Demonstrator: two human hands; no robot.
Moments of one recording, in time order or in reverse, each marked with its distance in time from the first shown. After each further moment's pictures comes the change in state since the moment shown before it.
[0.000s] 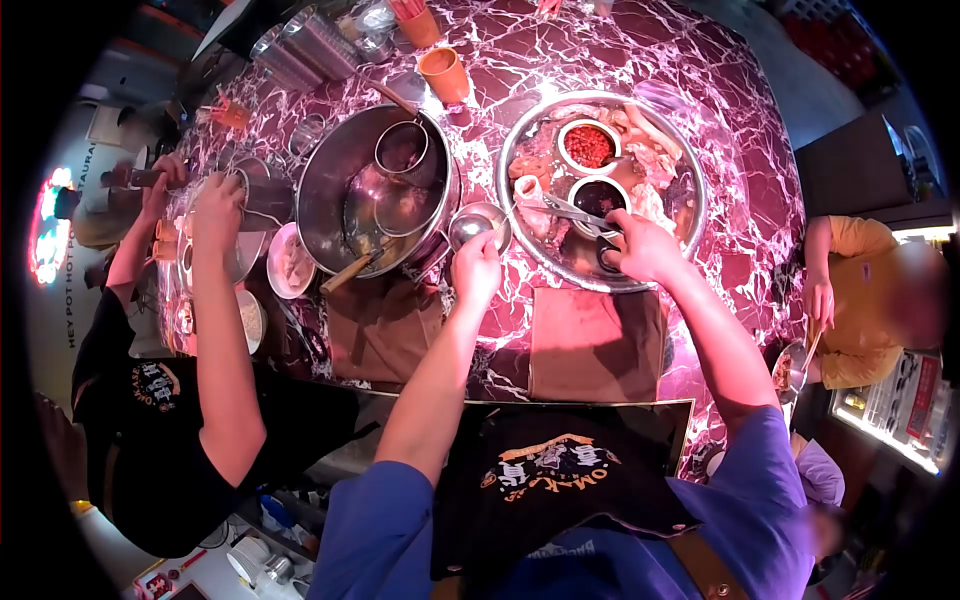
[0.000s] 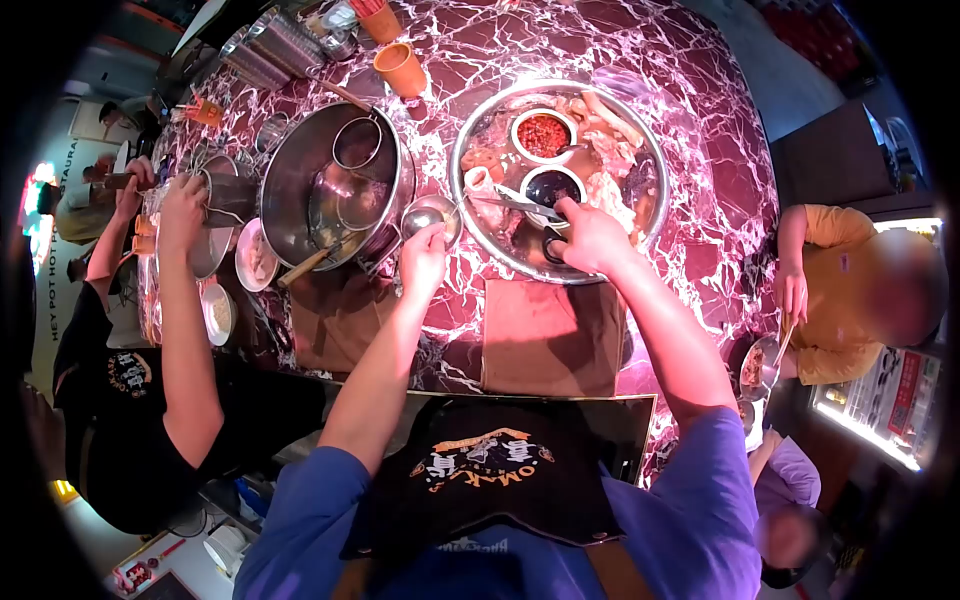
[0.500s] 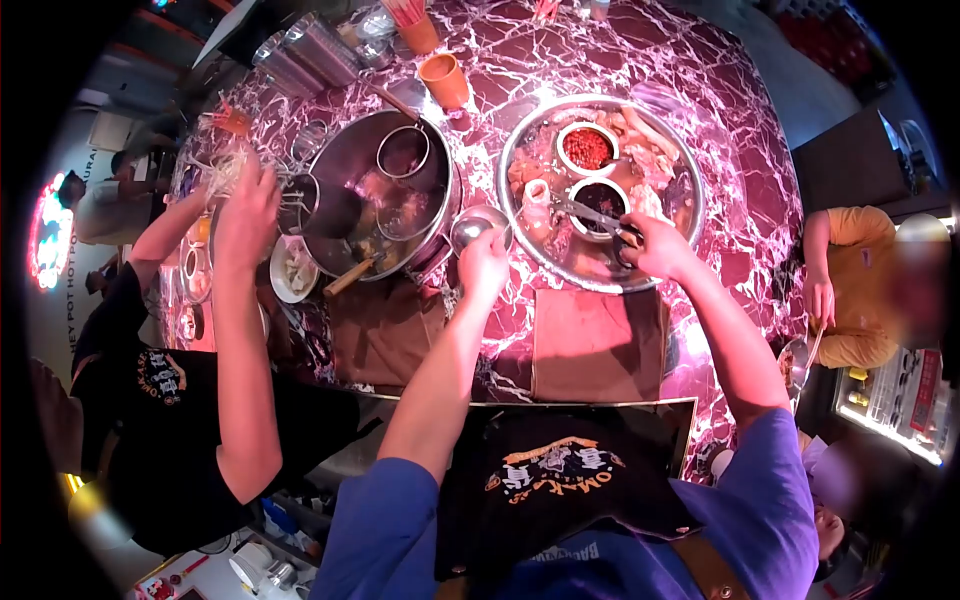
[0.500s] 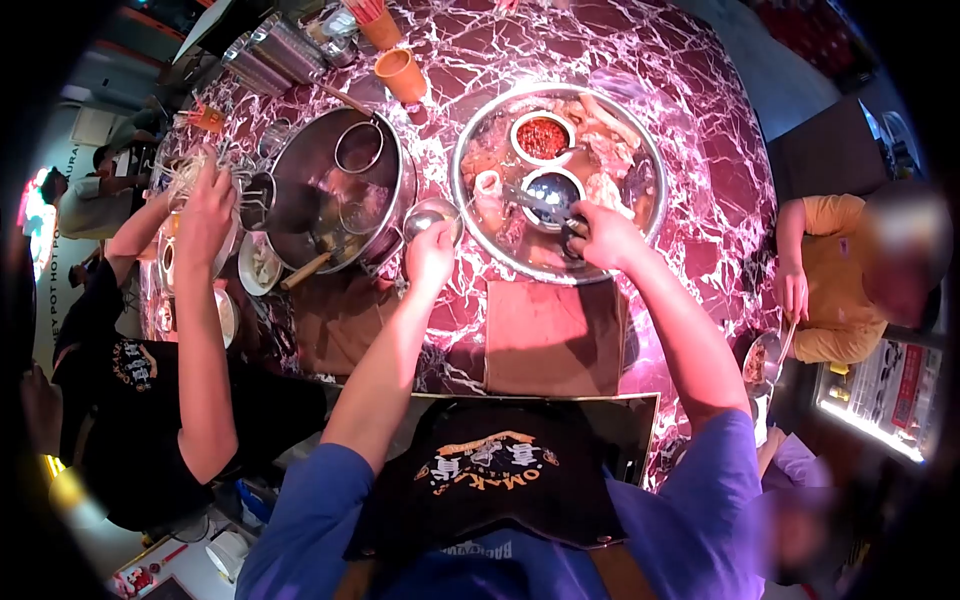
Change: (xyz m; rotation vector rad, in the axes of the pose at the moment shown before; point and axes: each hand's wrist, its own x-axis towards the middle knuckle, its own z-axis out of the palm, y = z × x) left_hand 0.006 0.009 0.005 0.100 0.023 0.084; right_hand -0.003 0.035 0.004 0.142 0.048 -0.060
